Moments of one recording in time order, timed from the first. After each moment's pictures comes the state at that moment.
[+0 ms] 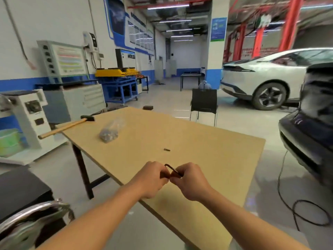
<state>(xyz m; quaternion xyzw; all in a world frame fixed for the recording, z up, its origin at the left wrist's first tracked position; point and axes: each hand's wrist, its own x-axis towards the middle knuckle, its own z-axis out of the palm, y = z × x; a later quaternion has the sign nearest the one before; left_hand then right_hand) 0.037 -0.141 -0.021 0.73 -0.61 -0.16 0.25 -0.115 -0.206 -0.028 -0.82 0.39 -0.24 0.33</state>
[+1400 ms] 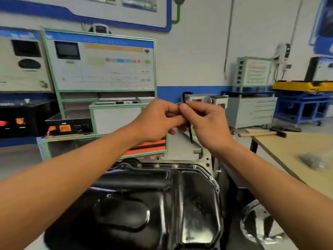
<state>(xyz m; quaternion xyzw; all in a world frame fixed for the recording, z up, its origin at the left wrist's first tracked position) 0.156 0.395 0.185 0.82 -0.33 0.13 0.46 0.149 0.239 0.162 -0.69 -0.29 -0.27 0.61</state>
